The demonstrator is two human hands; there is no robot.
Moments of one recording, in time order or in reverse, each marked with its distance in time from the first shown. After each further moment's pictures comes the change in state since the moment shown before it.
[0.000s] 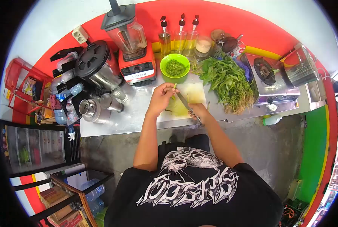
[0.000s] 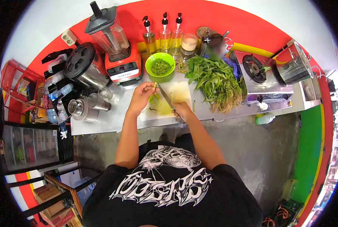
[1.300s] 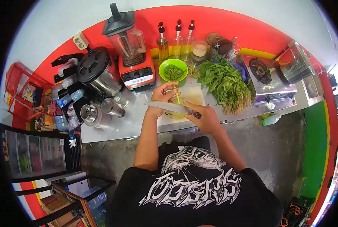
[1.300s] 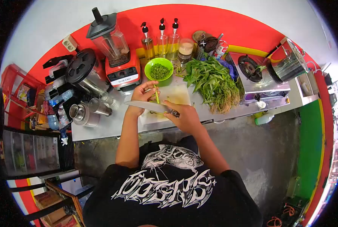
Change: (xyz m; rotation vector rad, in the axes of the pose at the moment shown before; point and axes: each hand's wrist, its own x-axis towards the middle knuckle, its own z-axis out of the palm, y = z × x) left_hand -0.003 0.028 0.002 -0.259 -0.101 -0.099; right_hand -0.154 -0.059 0.036 -0.940 0.176 -0.919
